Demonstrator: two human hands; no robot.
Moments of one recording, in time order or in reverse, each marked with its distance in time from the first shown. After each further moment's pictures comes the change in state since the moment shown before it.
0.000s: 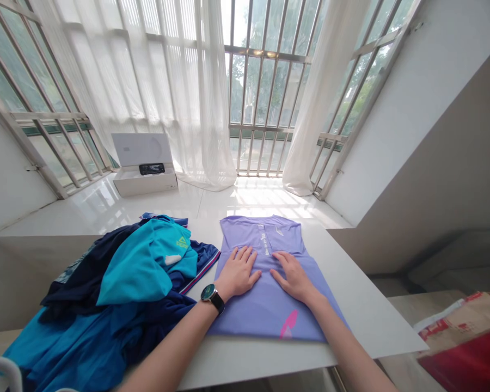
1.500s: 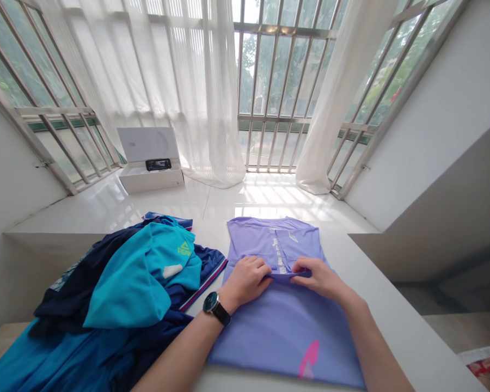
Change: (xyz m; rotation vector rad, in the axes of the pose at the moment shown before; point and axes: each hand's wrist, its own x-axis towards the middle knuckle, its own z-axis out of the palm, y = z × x) left_hand 0.017 -0.009 -0.016 -0.113 0.088 0.138; right_hand 0.044 0.005 -0.055 0.338 -0.344 0.136
